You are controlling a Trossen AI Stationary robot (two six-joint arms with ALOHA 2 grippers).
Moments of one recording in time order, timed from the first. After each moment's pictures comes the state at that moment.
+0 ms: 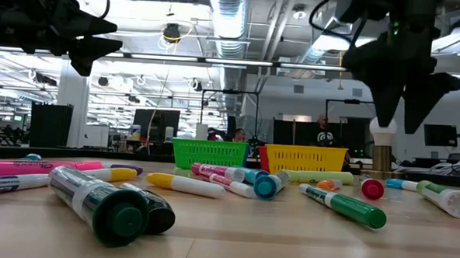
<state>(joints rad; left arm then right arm) 0.05 0.12 0.05 0.14 -0.05 -0.19 0.08 1.37 0.91 -1.02 0.02 1.20</state>
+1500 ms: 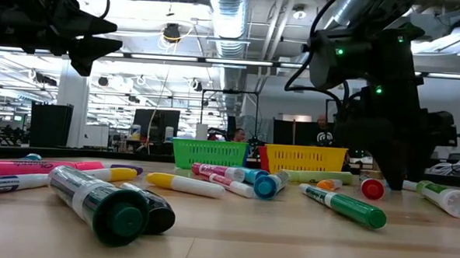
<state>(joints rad) 0.05 0.12 0.05 0.14 -0.05 -0.19 0.10 1.76 0.91 -0.93 0.06 1.19</state>
